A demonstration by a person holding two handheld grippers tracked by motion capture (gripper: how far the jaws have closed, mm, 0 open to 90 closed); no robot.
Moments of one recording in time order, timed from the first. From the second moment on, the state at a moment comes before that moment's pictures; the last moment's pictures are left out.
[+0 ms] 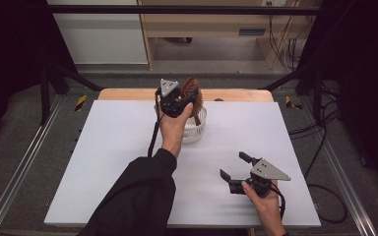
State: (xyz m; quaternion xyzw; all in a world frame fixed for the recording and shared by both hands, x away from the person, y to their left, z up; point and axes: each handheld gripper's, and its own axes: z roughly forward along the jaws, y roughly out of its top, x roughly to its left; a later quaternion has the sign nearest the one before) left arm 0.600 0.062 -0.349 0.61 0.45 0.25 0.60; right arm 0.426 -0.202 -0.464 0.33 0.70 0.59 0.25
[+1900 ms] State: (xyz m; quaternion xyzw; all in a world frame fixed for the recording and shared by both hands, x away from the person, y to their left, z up) left arm 0.597 0.109 -0.364 0.63 0.44 0.23 0.59; right arm 0.426 -0.200 -0.466 0.33 0.70 0.59 0.25
